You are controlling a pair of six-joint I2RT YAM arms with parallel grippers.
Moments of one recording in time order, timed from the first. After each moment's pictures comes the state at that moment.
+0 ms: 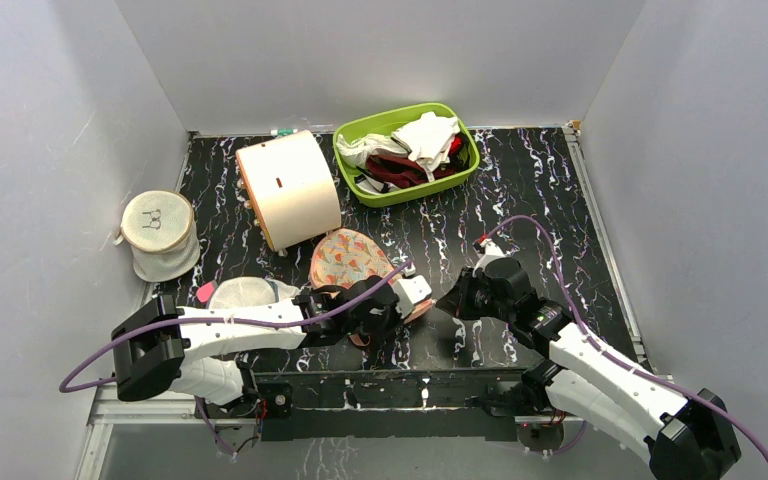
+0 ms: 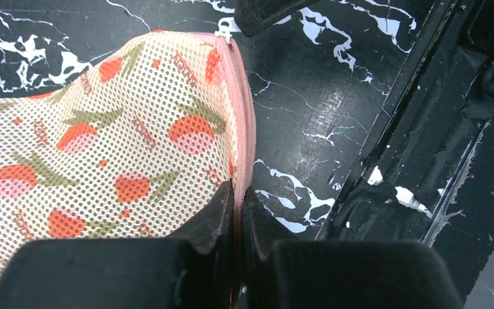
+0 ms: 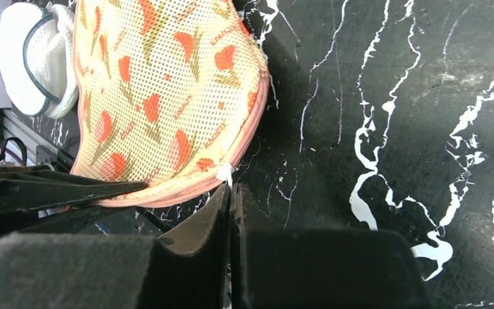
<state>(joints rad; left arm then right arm) -1.20 1.33 0.75 -0.15 -0.08 -0.05 0.60 0.78 0.39 -0.22 -0.16 0.68</state>
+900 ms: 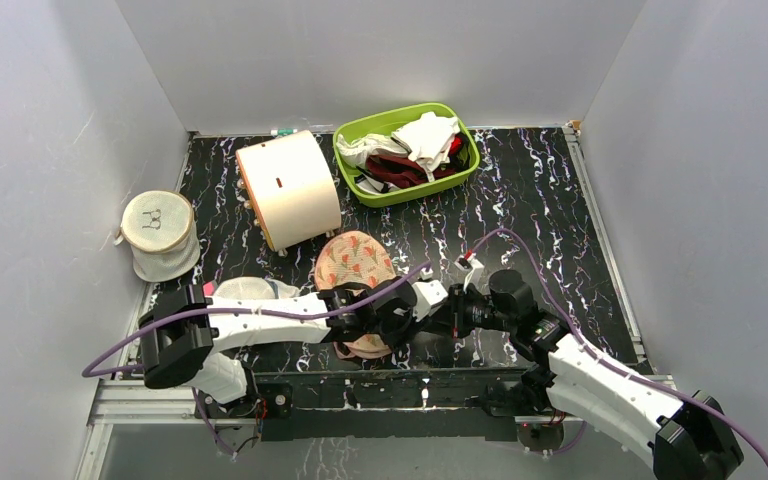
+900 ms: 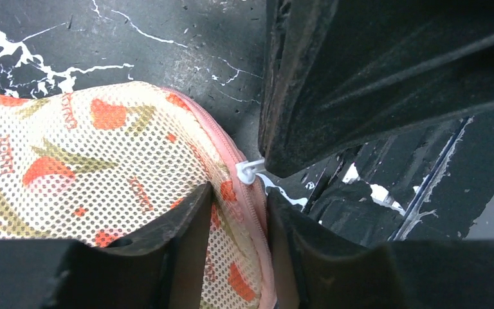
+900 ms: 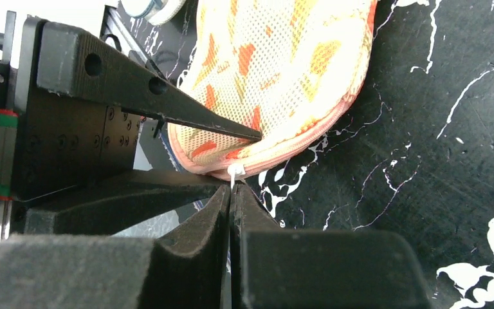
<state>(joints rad) -1.23 1.48 0.88 -0.28 -0.04 -0.14 0.62 0.73 0.25 0.01 -0.54 0.69</state>
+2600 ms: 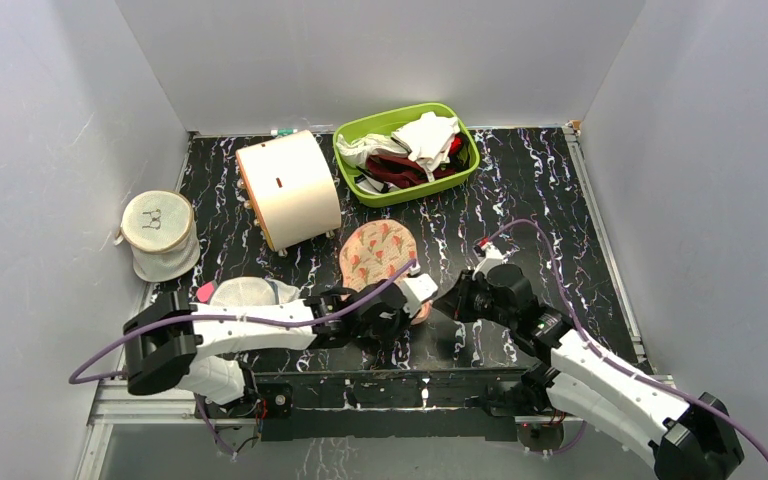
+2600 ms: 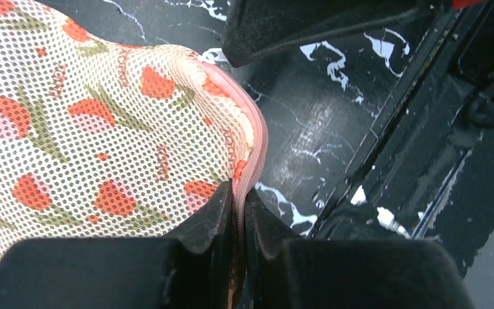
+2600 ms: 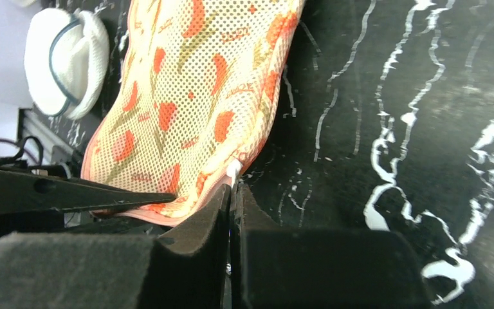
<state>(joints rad) -1.23 1.36 0.77 -0.14 -0.13 -0.16 0.63 0.75 0.33 -0.09 -0.19 0.70</state>
